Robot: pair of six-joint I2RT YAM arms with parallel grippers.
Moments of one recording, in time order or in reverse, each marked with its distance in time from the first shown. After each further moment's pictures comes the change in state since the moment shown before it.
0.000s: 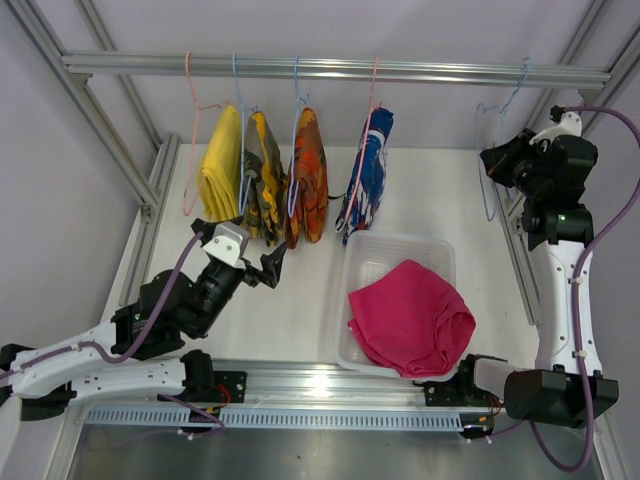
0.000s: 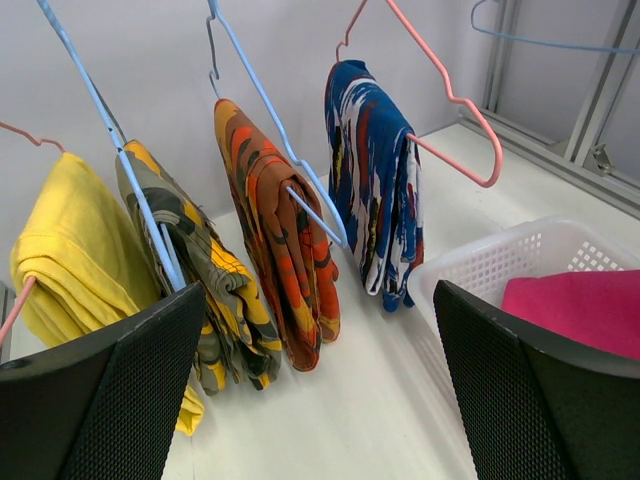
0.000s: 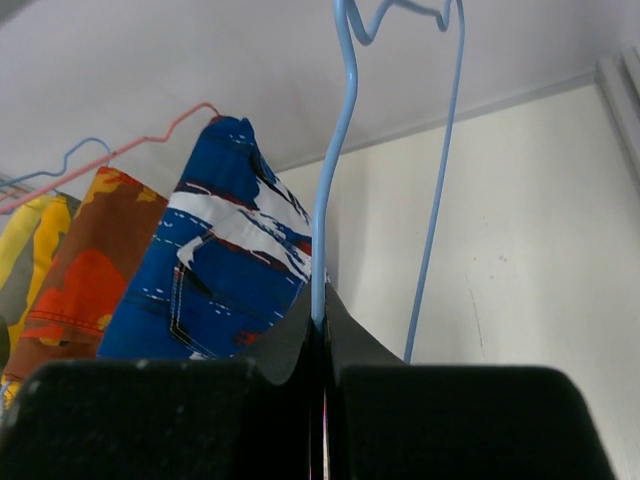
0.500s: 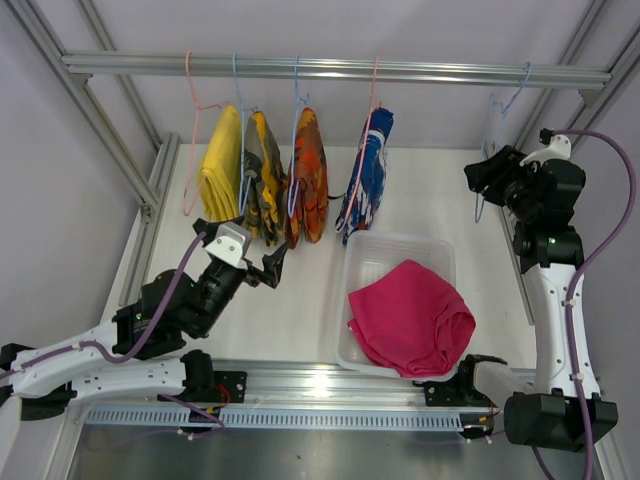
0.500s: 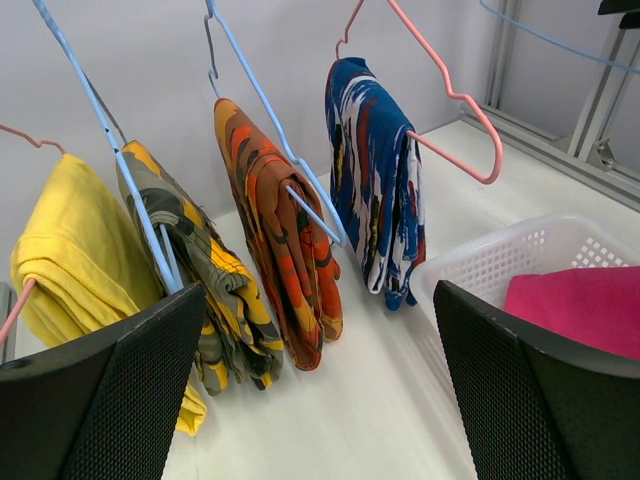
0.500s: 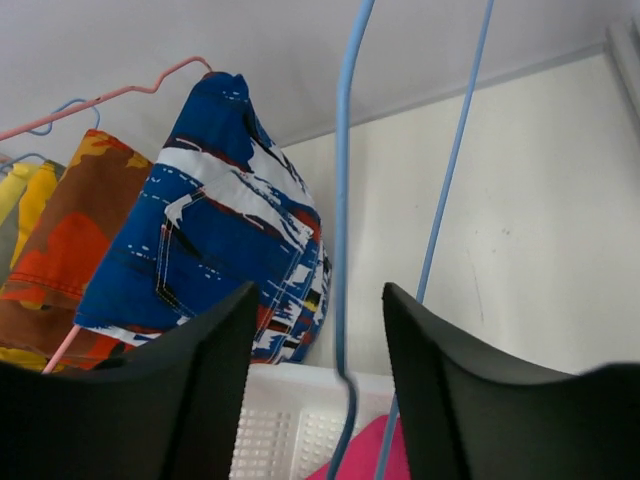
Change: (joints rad) left arm 0.000 0.007 -0.005 0.002 0.001 0.005; right arm 0.024 -0.115 -0.193 0.073 0.016 0.000
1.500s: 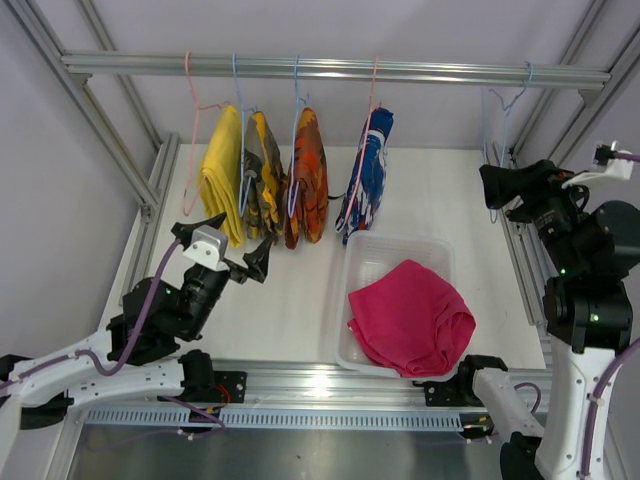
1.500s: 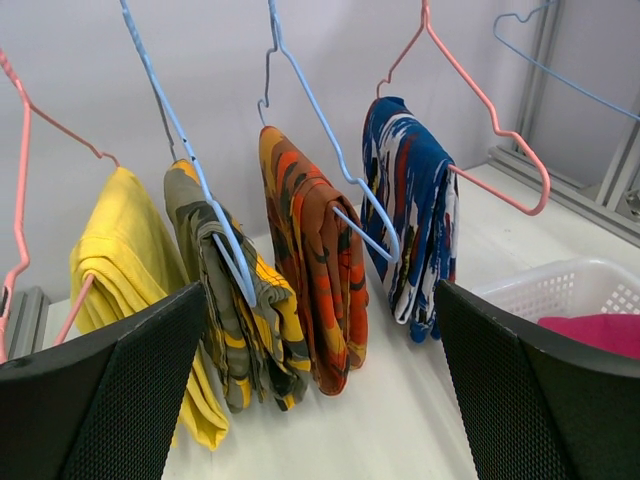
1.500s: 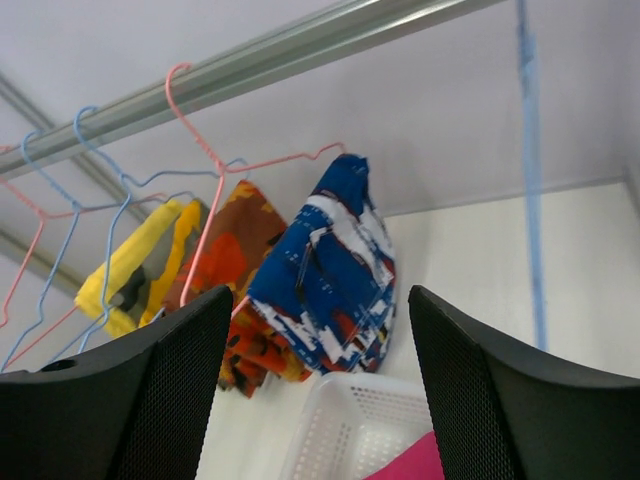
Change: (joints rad) left arm 0.031 -0.098 -0.082 0.132 -0.018 0.084; right arm 0.035 -0.274 0.226 -0.229 0.012 0.016
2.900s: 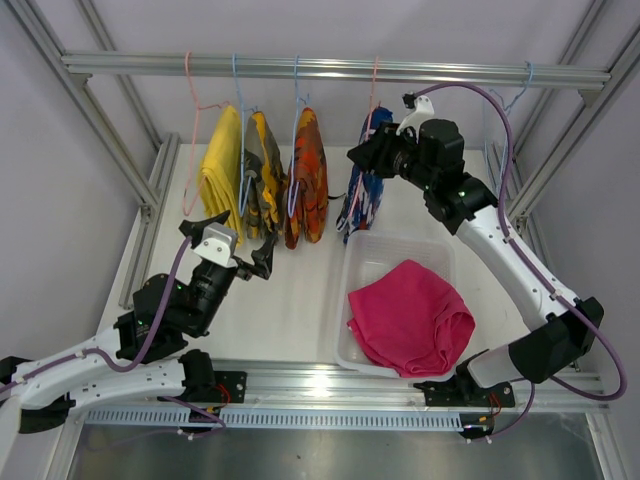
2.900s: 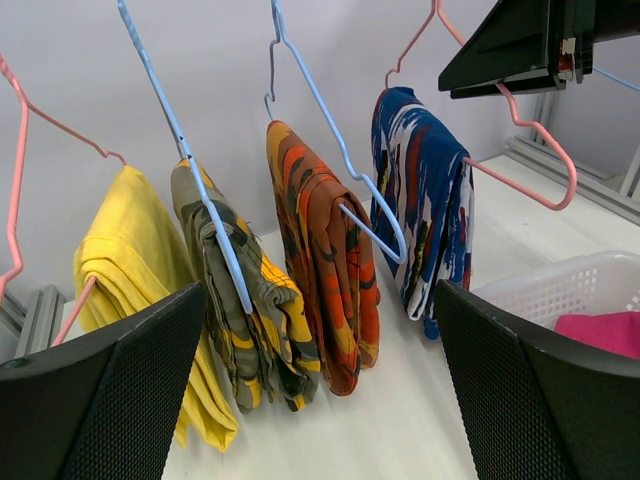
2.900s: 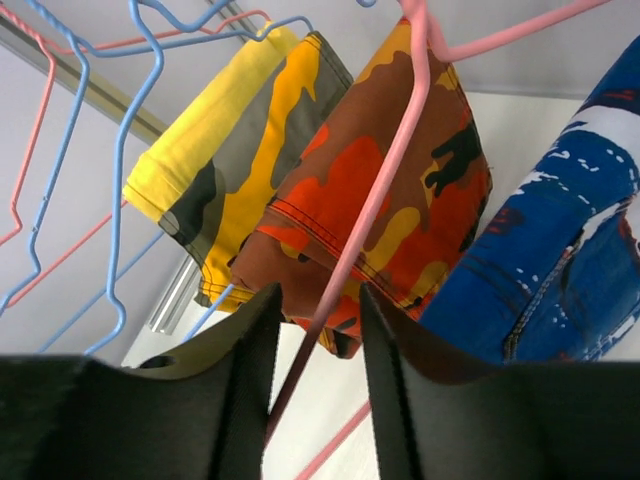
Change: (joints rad) left arm 0.043 0.035 -0.015 0.032 0.018 0.015; right arm 0.590 0.655 0.092 0.320 0.085 0.046
